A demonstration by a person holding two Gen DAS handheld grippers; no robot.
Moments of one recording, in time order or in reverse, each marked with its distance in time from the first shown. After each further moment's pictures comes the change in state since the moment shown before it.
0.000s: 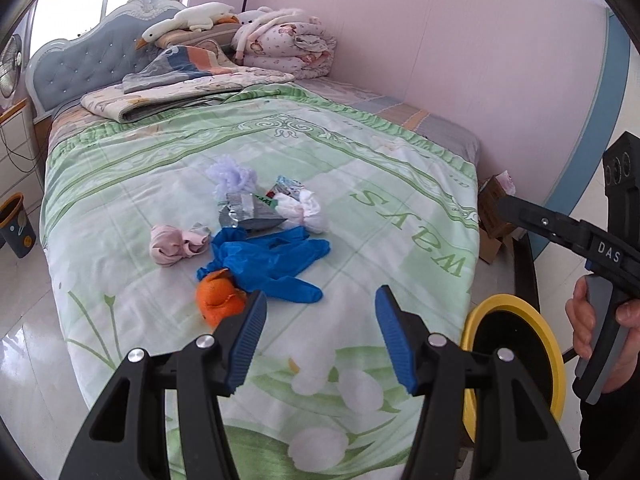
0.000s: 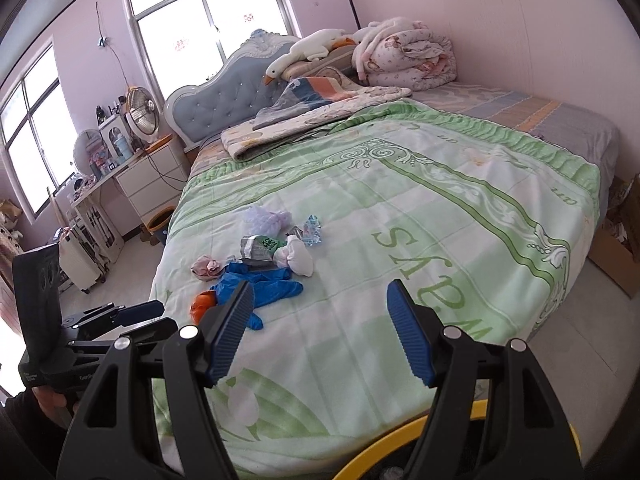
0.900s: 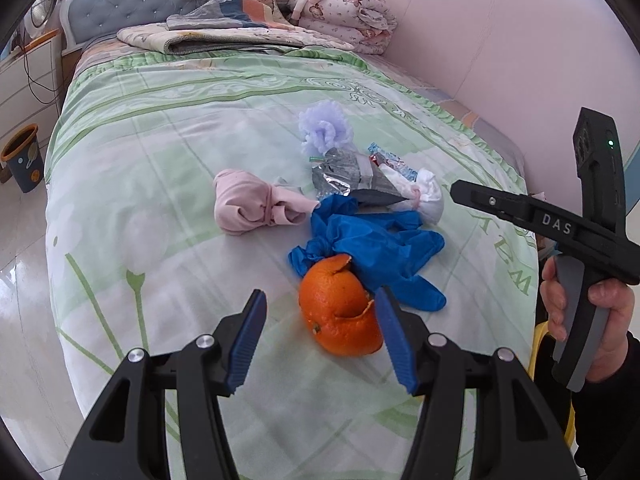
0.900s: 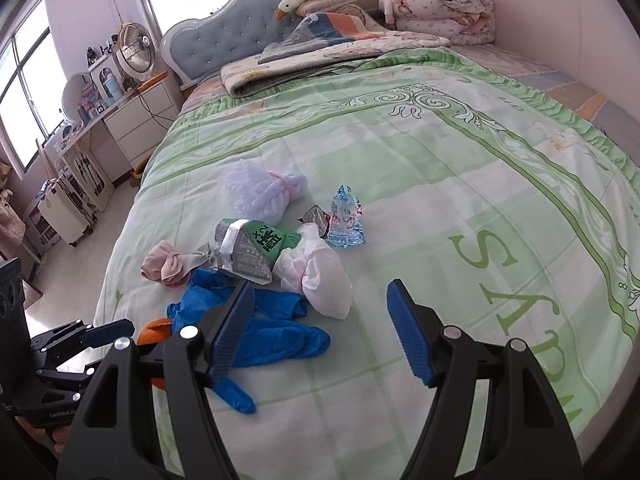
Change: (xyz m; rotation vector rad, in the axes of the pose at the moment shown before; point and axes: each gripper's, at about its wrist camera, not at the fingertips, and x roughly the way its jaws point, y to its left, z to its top) left arm 0.064 0.099 -0.009 -0.186 0.101 0.022; right arm 0.193 0.043 0.027 -0.081 0.222 -0.019
